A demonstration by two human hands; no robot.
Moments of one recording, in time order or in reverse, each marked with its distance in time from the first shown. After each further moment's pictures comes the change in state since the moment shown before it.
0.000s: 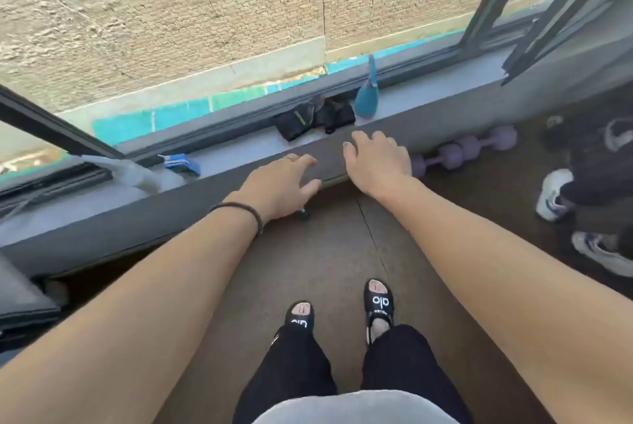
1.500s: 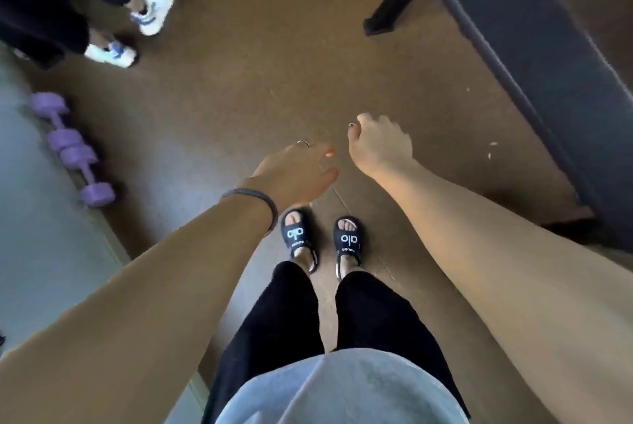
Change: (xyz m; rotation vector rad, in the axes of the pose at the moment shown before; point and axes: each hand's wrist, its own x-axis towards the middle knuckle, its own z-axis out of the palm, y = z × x) left_hand -0.349 0.329 0.392 0.934 -0.765 1.393; right_hand -0.642 0.178 0.327 0.826 0.342 1.682
